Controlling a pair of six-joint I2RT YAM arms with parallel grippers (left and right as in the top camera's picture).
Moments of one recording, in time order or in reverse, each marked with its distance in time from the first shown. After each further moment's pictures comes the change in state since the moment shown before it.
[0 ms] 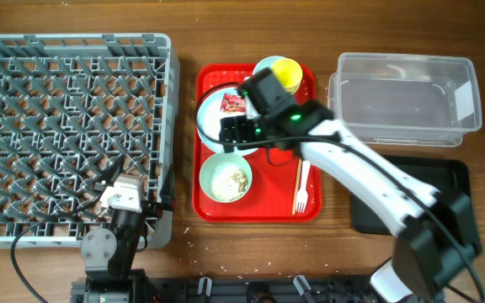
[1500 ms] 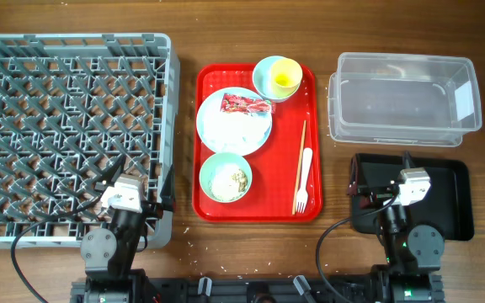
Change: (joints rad) left arm 0.000 -0.002 0.000 0.002 0.012 0.000; right arm -0.666 -1.727 -1.328 0.652 0.070 -0.426
